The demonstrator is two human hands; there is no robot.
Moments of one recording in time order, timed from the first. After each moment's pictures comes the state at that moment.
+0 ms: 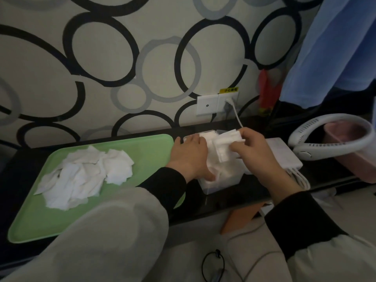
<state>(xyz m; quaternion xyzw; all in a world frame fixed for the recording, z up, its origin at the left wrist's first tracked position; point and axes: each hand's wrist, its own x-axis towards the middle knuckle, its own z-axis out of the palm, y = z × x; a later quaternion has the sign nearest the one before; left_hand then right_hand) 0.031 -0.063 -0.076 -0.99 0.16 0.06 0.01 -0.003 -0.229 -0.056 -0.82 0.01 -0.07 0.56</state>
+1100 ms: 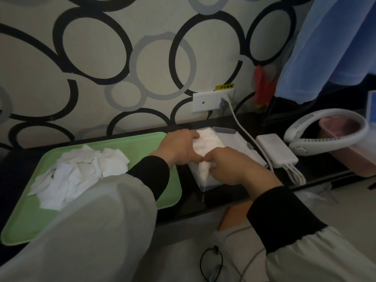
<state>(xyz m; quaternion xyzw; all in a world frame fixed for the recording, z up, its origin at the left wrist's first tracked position) 0.058 -0.039 -0.076 -0.98 0.16 0.04 -0.12 -0.004 -0.199 -0.057 -0.97 -0.12 0.16 0.13</state>
